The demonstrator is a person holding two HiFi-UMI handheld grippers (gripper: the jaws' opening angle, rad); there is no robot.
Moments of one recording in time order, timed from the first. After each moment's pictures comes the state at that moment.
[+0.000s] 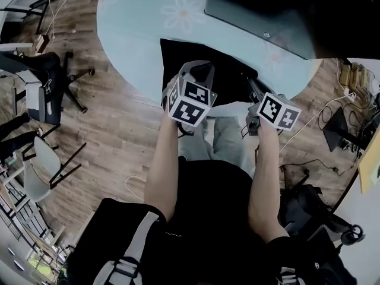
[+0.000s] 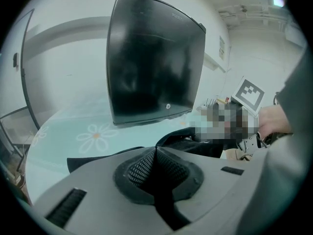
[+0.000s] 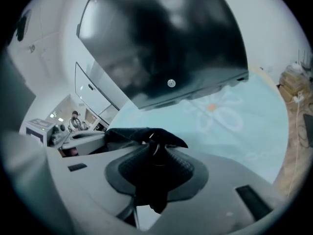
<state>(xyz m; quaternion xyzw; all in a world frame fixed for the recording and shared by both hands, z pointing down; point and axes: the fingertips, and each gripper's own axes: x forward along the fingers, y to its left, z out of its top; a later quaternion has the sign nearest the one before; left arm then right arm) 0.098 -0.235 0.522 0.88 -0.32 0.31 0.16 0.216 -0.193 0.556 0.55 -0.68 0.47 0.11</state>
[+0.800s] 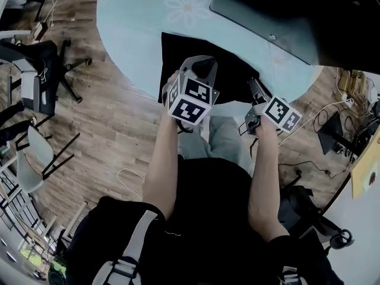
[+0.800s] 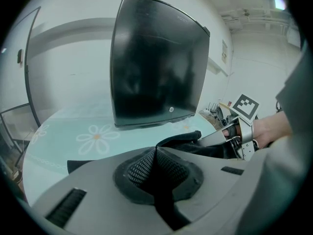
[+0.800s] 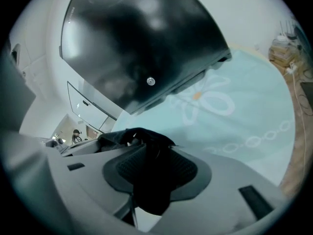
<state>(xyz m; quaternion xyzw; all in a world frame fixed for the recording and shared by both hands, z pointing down) 0.099 -0.244 0.518 0.88 -0.33 0.29 0.17 0.230 -0.193 0.575 0.55 -0.65 0.53 0.03</state>
